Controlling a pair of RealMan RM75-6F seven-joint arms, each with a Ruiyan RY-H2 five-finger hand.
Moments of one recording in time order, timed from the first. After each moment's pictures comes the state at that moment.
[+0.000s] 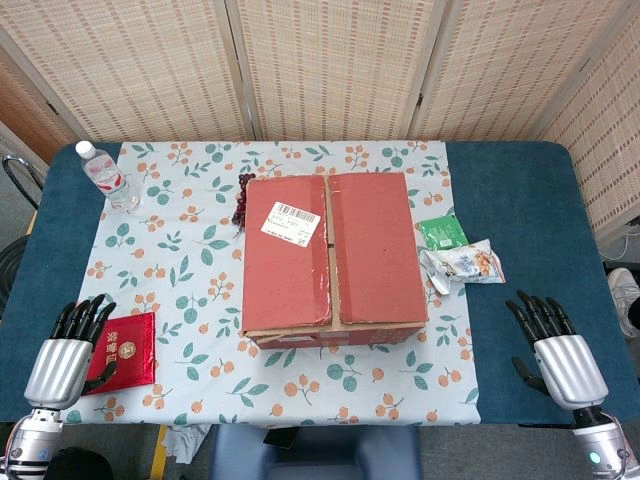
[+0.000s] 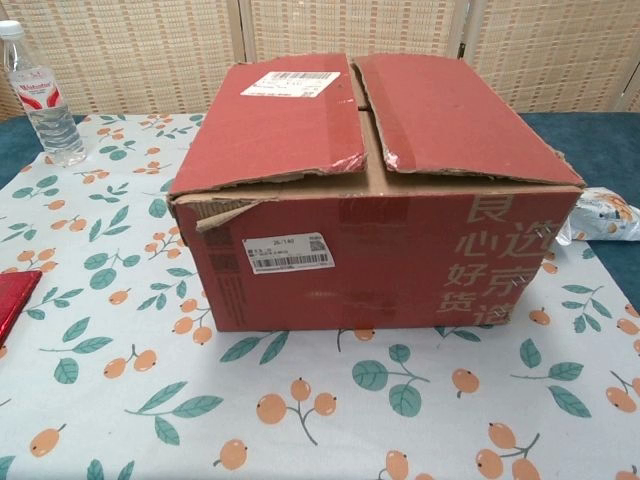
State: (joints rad) left arm -0.14 -1.20 -0.01 -1.66 1.53 1.44 0.28; right arm 0.09 -1.09 -0.02 -1.68 -1.62 1.44 -0.12
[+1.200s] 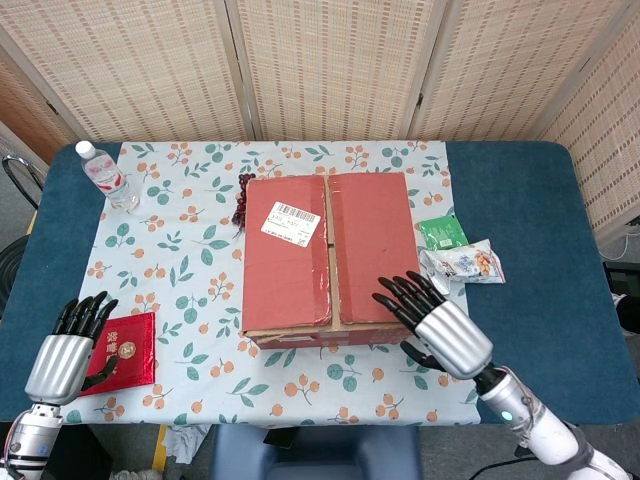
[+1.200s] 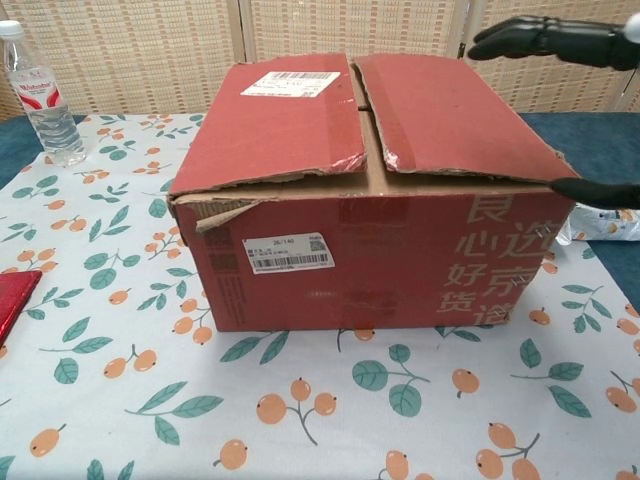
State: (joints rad) left arm -0.16 -1.19 -0.01 -1.64 1.54 1.42 0.21; right arm 0.42 -1.14 0.10 -1.87 -1.78 1.19 -0.13
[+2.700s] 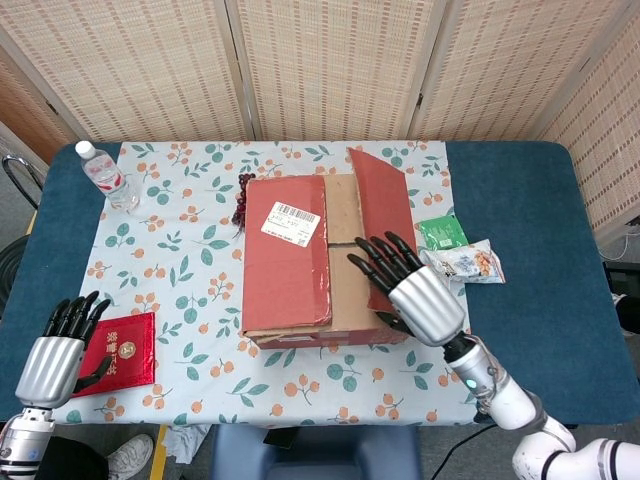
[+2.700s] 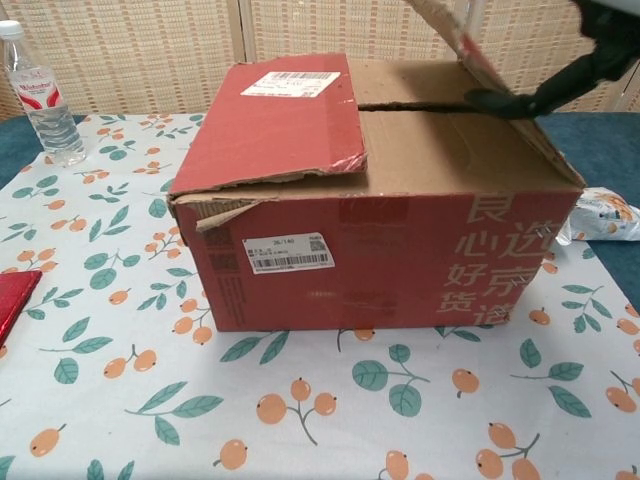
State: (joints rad) left arm -0.15 -1.17 -0.01 -1.64 1.56 1.46 0.19; right arm 0.53 -1.24 0.18 -1.85 -1.65 1.28 -0.28
